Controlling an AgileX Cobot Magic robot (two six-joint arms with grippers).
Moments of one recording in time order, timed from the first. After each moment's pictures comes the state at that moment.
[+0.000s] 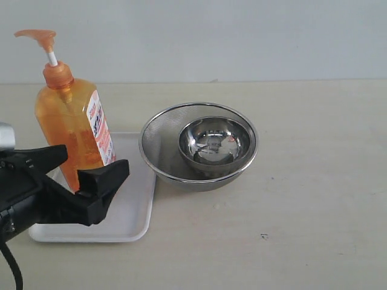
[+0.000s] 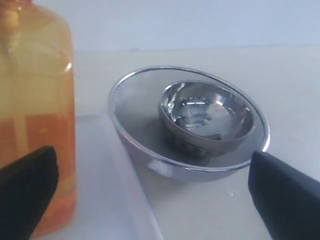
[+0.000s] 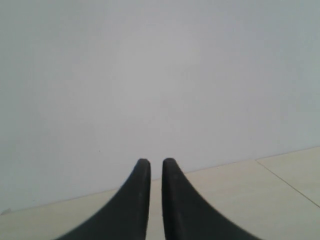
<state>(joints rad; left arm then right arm) -0.78 1.21 -0.23 -0.49 -0.65 0.14 0.27 1.18 -0.21 0.53 -1.08 -0.20</state>
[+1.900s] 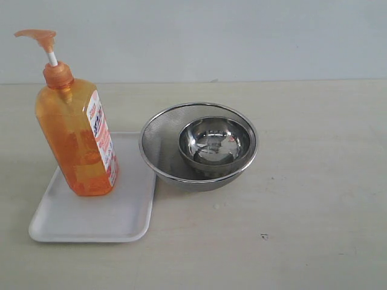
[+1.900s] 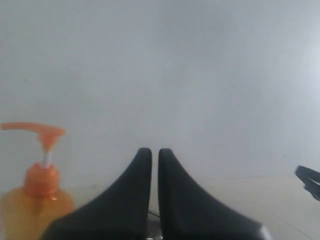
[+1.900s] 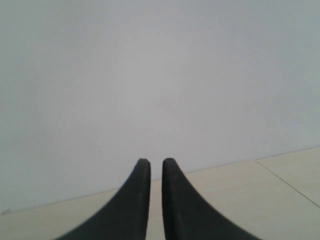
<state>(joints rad) -0.43 0.37 -0.23 0.29 -0.27 -0.56 0.27 1.18 -0.21 0.53 -1.08 -0.20</state>
